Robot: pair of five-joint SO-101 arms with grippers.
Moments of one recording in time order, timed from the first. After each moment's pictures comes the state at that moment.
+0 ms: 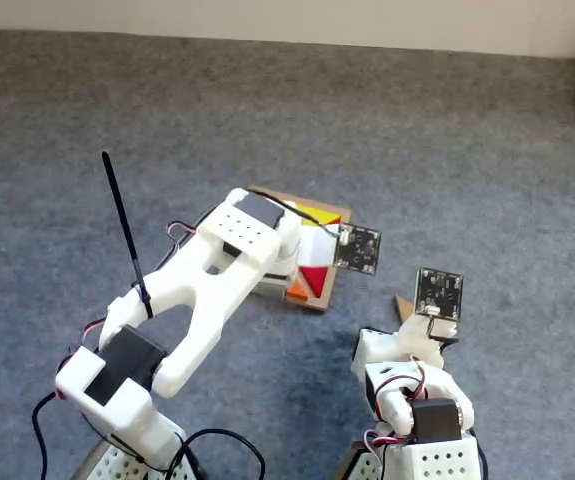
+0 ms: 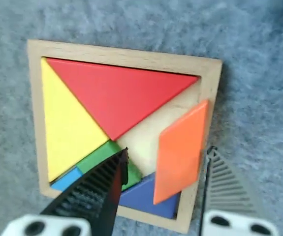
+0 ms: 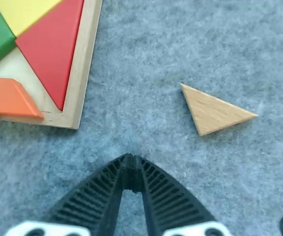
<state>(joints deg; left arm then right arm) 25.0 7.4 16.1 59.6 -63.3 -12.3 -103.9 96.0 67.6 -13.9</state>
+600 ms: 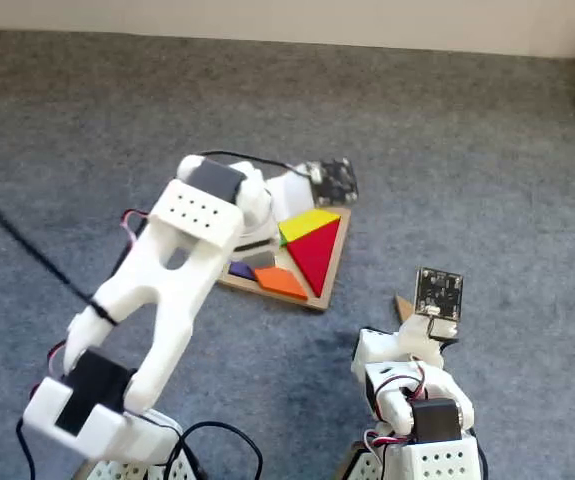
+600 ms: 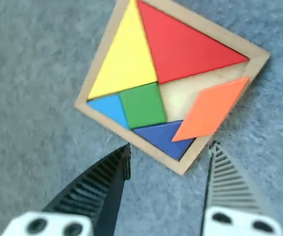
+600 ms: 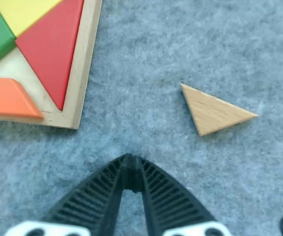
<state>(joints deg) 17.5 -2.9 8.0 74.2 -44.8 -12.3 -103.9 96.0 67.6 -13.9</state>
